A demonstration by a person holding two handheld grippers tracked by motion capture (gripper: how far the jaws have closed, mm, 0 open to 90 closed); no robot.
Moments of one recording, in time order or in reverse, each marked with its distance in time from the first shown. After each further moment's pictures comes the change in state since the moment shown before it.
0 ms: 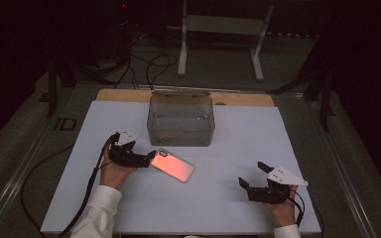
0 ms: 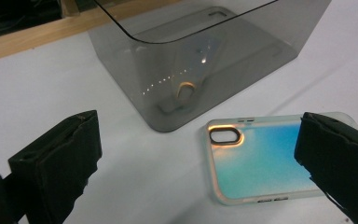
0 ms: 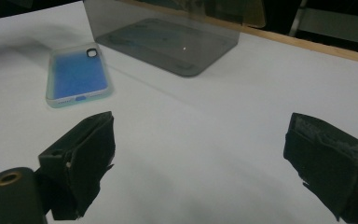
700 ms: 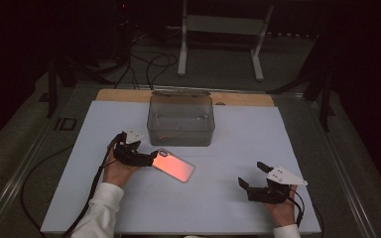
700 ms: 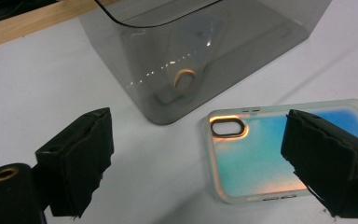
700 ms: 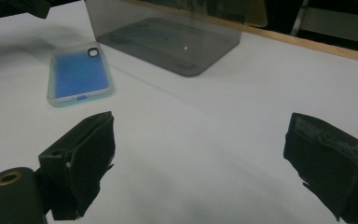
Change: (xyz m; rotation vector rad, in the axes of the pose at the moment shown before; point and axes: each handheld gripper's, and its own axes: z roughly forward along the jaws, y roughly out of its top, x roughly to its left) left arm -0.006 0.004 0.013 0.077 0.026 0.031; right arm 0.000 0.000 0.001 0.005 0.005 0.001
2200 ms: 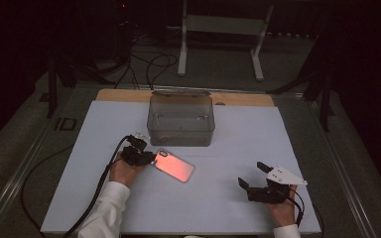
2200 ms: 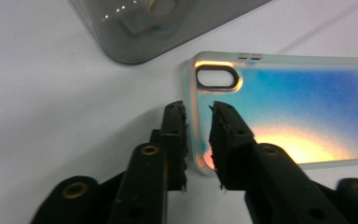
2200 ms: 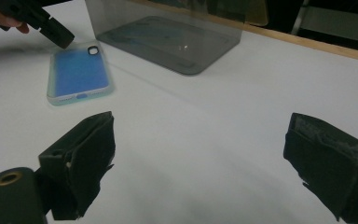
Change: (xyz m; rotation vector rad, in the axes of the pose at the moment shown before) left arm 0.001 -0.008 0.036 0.265 -0.121 -0.135; right arm 0.000 0.000 0.000 0.005 0.002 -0.004
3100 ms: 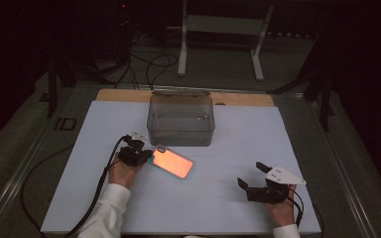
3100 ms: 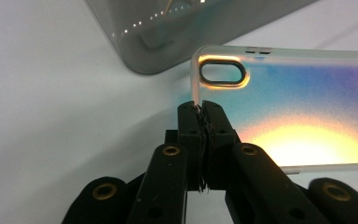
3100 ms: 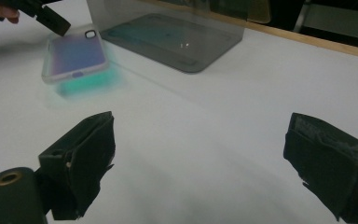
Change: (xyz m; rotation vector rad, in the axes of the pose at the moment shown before) left arm -0.004 -0.003 -0.019 -0.105 0.067 -0.008; right arm 0.001 -0.001 0.002 0.007 0.004 0.000
